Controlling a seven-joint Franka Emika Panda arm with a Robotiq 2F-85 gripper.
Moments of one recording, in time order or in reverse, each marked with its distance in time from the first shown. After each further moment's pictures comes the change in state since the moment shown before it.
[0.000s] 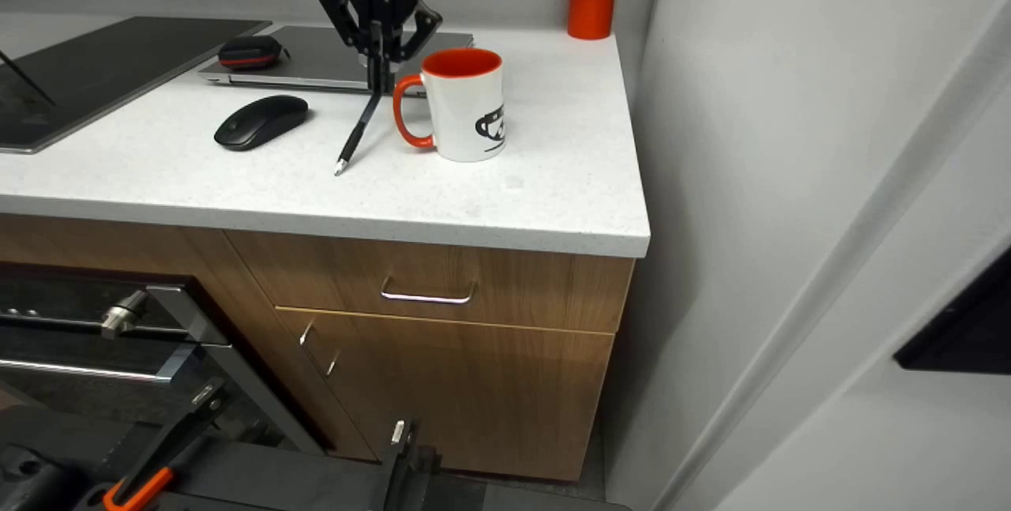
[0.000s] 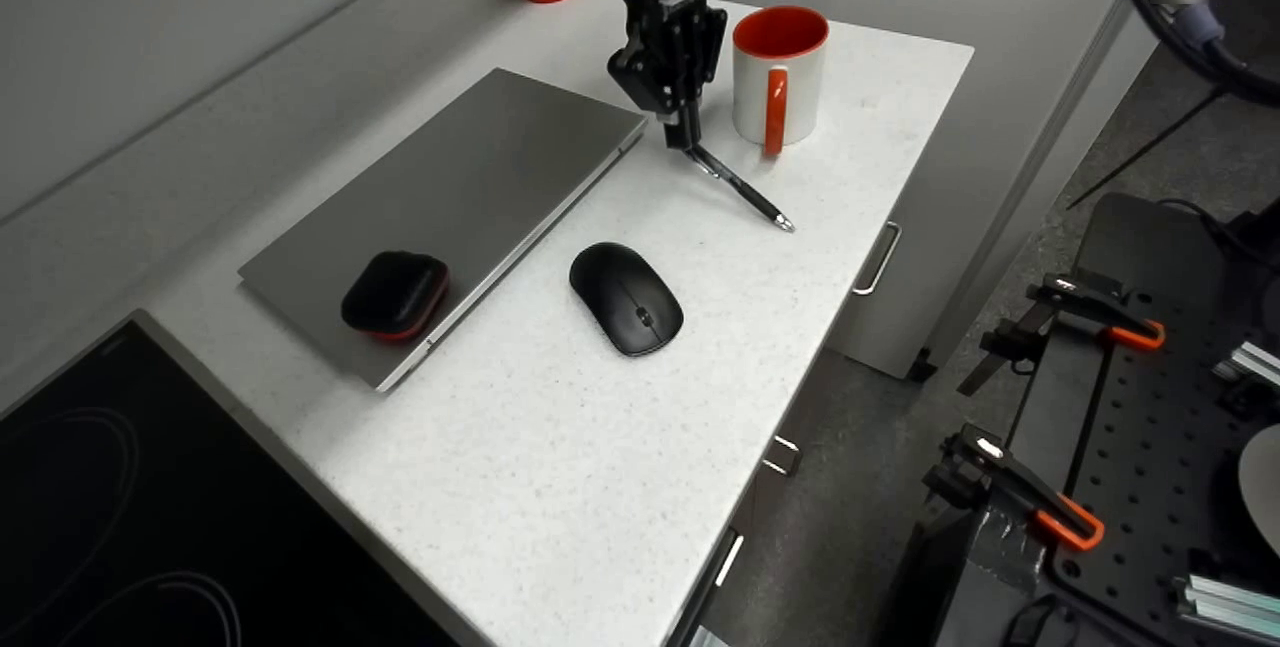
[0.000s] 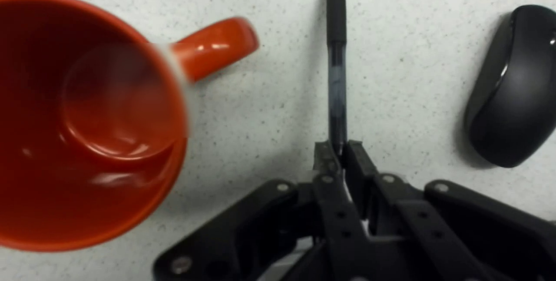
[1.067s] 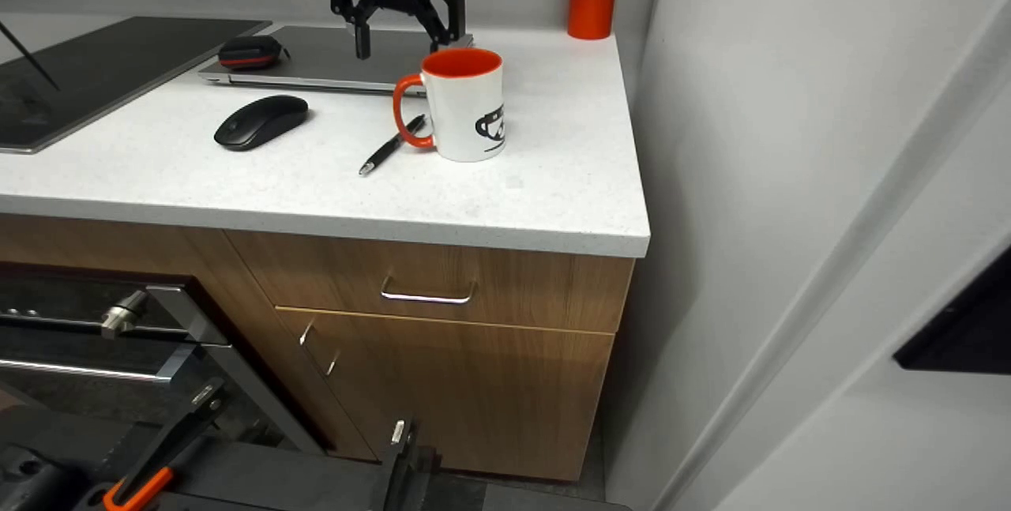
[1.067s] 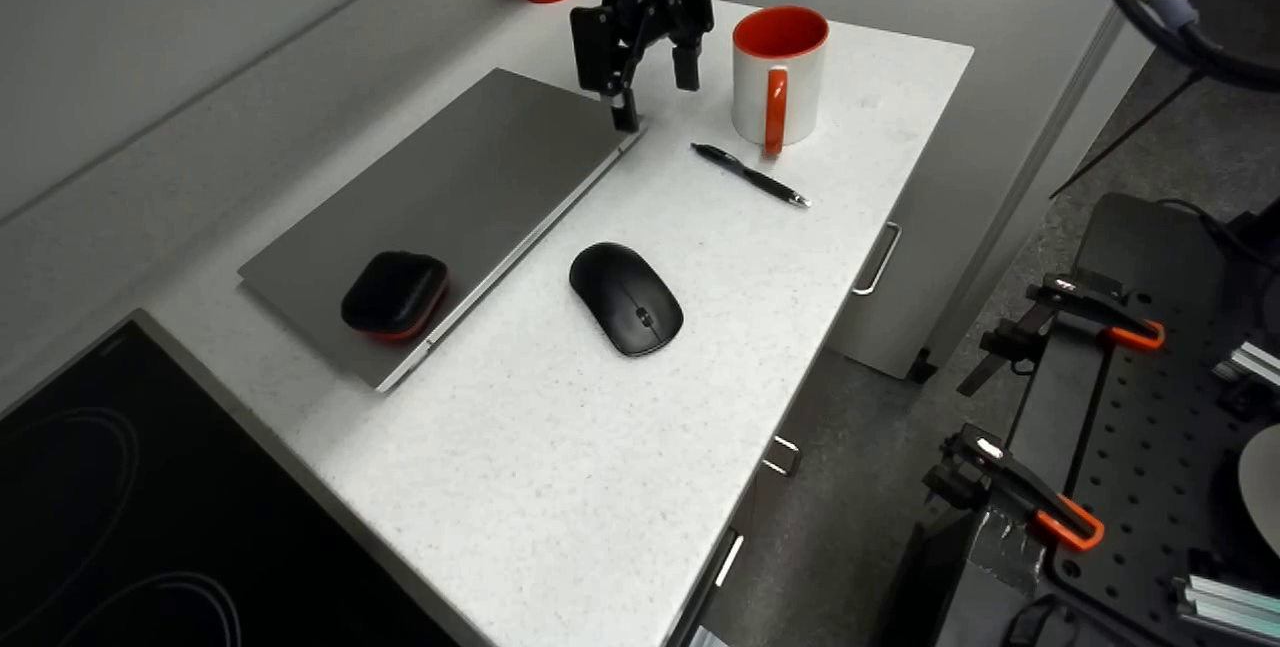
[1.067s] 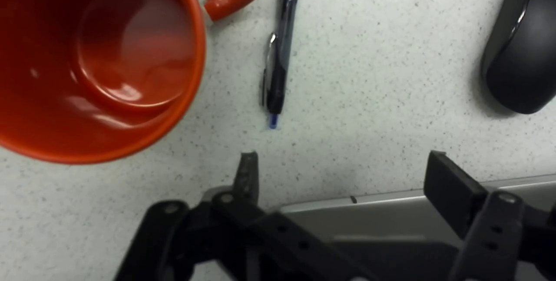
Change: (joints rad) arm -0.007 0.054 -0.003 0.090 -0.014 0.000 0.031
